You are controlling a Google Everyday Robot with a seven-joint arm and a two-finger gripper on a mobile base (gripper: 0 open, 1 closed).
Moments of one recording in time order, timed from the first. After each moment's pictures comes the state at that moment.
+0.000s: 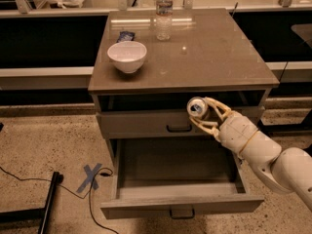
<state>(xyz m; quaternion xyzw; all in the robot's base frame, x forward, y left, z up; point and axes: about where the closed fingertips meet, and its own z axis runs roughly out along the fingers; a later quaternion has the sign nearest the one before) 0.552 -0.143 0.809 -0.42 0.50 0.04 0.76</state>
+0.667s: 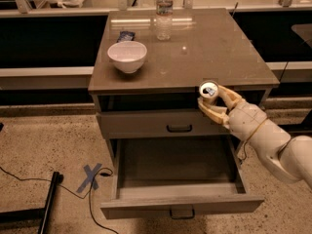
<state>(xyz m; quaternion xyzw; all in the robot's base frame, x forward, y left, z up) 0.575 -0.172 0.835 -0.34 0.54 0.12 0.76</state>
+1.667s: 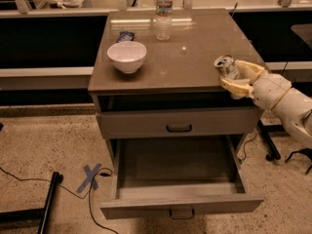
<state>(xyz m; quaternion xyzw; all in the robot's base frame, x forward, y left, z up) 0.640 -0.241 0.879 -0.33 0.55 0.14 0.75</state>
